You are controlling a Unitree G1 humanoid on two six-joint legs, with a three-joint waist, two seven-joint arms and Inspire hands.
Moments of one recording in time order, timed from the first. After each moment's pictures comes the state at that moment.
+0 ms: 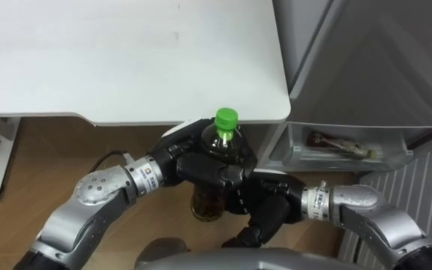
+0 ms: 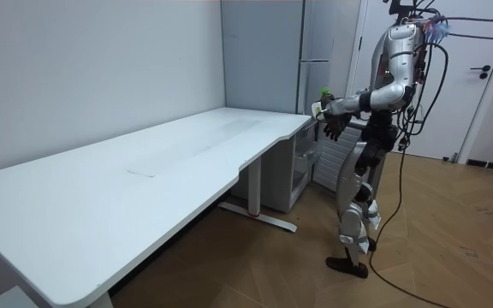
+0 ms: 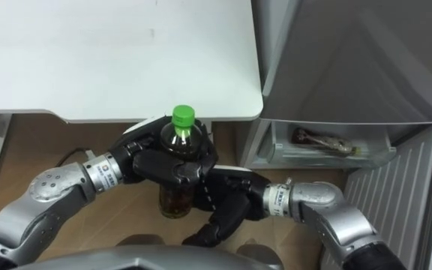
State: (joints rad) left arm 0.16 0.47 -0.41 -0.10 -0.49 0.12 -0.54; right arm 0.12 -0.50 0.46 0.16 0.43 0.22 0.86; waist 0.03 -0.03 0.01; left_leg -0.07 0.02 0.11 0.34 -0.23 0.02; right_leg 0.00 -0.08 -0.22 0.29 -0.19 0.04
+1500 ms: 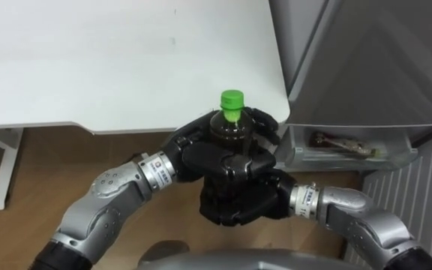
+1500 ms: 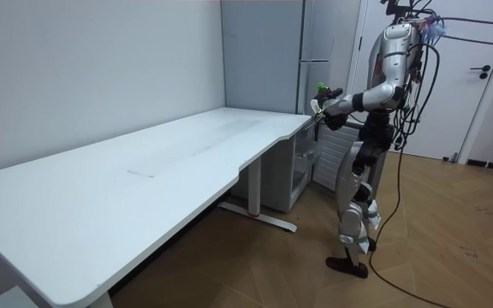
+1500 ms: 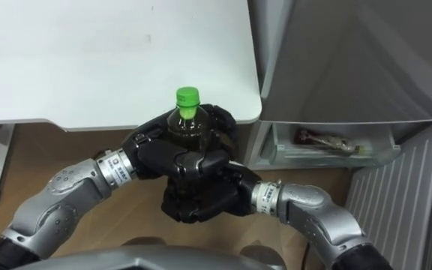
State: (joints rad) left arm 0.11 0.39 -0.44 0.00 -0.69 0.11 -0.61; right arm 0.12 -0.45 0.49 0.16 0.56 0.22 0.76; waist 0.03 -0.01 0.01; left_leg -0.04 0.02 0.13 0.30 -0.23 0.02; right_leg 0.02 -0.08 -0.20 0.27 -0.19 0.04
